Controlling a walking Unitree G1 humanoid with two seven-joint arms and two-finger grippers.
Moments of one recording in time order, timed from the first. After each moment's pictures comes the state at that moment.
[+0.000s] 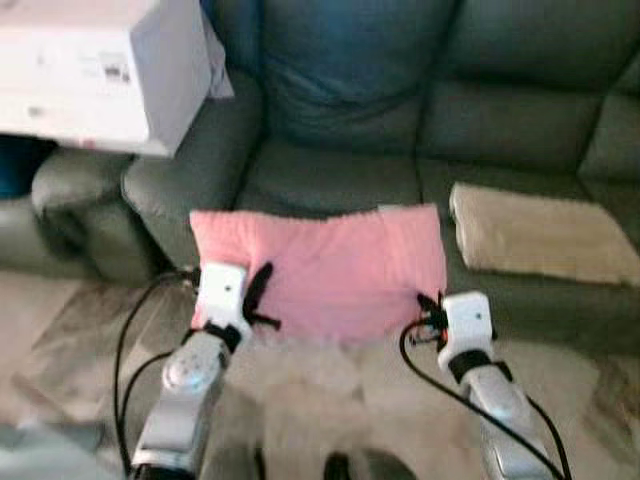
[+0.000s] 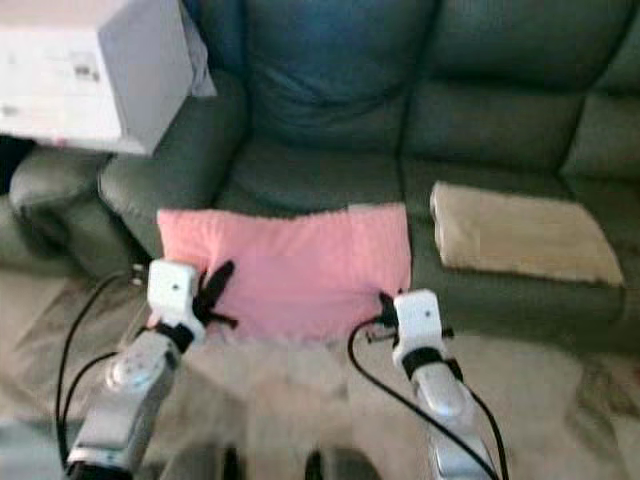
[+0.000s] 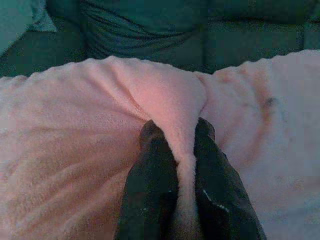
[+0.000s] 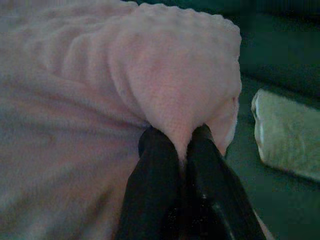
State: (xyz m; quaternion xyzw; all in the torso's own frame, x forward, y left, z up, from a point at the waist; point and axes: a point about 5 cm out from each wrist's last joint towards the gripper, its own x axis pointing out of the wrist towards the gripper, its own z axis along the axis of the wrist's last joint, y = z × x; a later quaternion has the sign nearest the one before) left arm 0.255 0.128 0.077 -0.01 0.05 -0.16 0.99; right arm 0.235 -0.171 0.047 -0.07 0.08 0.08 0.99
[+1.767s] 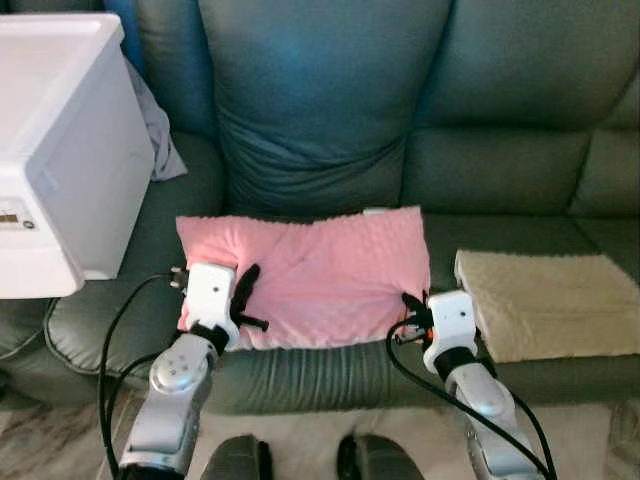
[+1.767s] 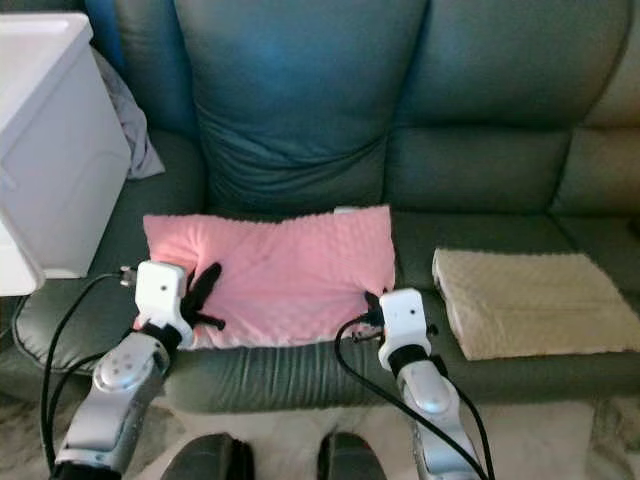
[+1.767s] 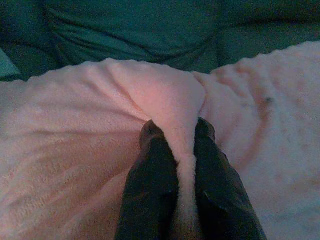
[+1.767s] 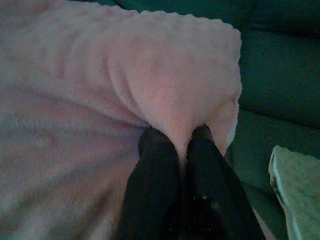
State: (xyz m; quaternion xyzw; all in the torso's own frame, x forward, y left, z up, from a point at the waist) left arm 0.251 0.132 0.070 0.00 0.06 -0.16 0.99; right arm 0.237 -0.162 0.043 -0.07 0.08 0.10 0.99
